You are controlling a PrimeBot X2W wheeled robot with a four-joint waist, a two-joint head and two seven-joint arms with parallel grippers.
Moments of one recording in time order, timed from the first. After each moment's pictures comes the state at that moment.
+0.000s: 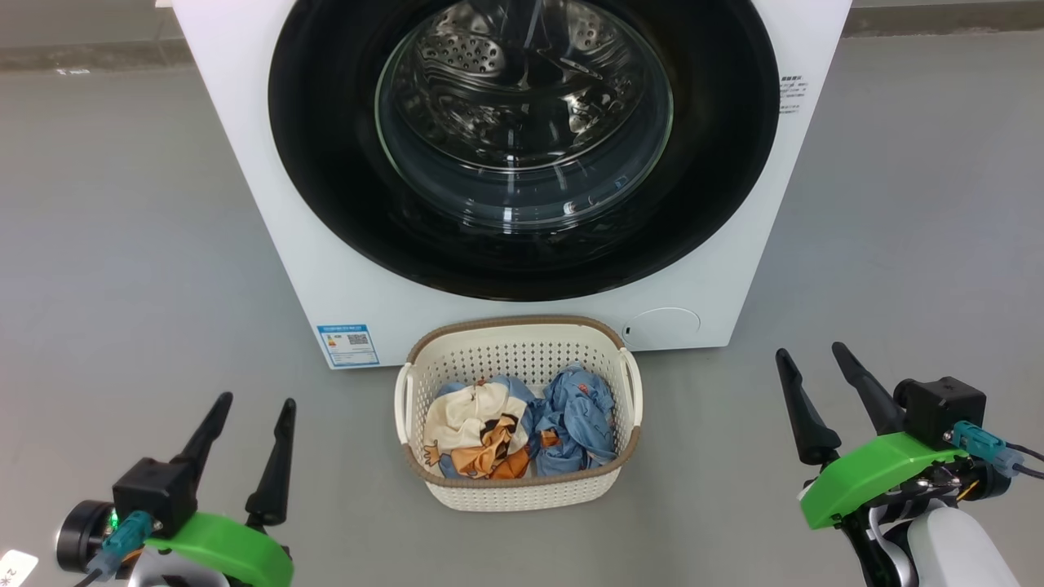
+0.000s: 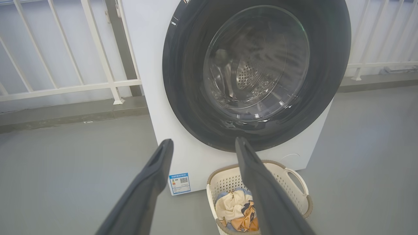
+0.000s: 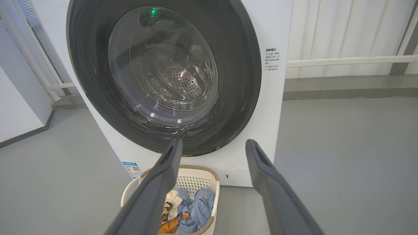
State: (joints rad) left arm -0.17 0.18 -0.12 0.31 -0.23 -0.13 -0.26; right arm -0.23 -0.14 0.01 0.32 0.28 0.12 -0.13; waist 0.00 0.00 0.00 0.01
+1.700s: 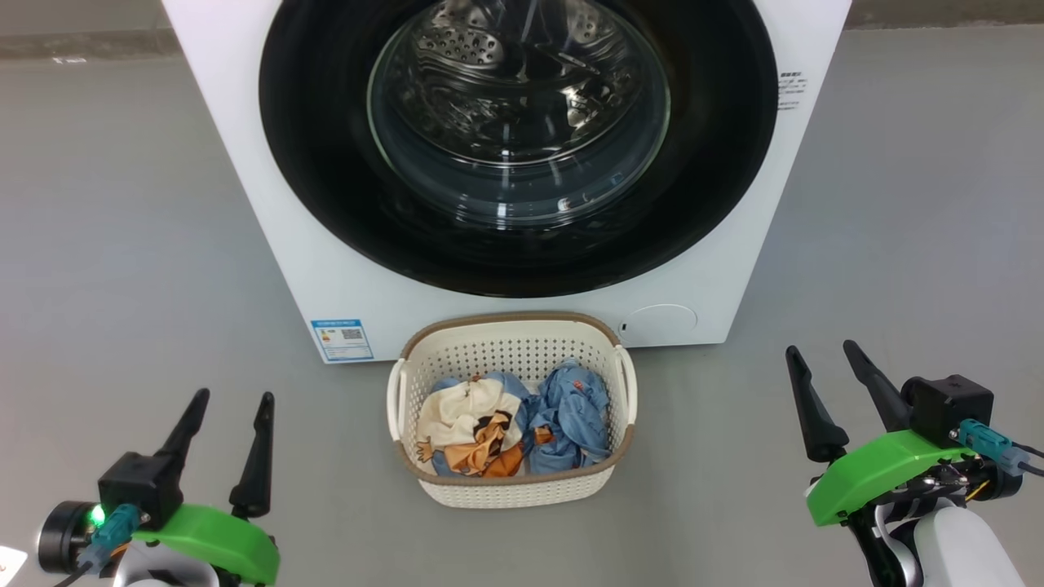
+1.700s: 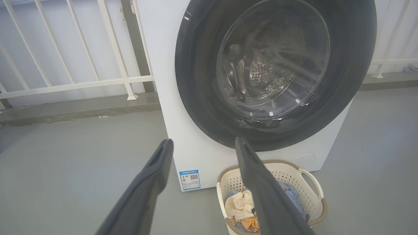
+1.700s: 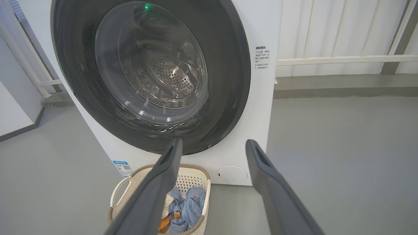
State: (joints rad) left arm -0.19 0.17 -0.08 0.34 -0.21 -0.10 -0.26; right arm -0.23 -0.12 -0.04 0.31 0.23 0.12 -0.12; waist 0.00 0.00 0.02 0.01
